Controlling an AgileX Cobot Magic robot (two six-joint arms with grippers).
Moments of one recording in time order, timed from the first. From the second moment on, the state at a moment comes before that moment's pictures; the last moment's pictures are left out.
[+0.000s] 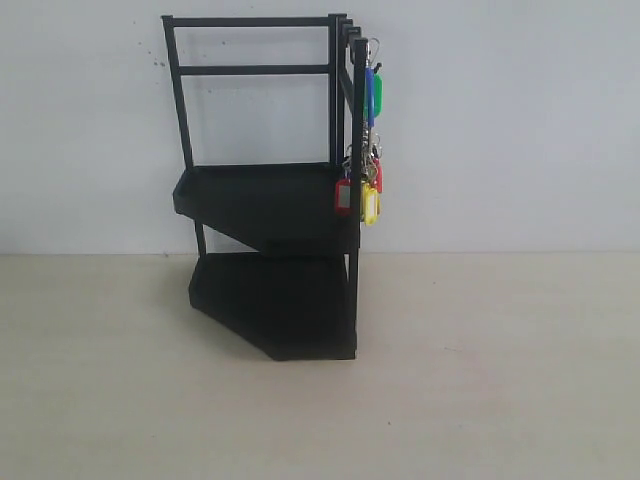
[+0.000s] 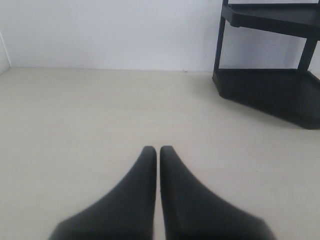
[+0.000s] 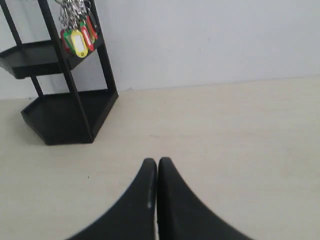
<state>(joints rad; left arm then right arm) -0.09 0.00 0.00 -0.01 0.29 0.00 0.22 0.01 0.00 0.00 0.23 0.18</state>
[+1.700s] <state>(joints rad) -0.09 0.00 0.00 -0.01 0.29 0.00 0.11 0.01 0.00 -0.01 0.37 0.11</state>
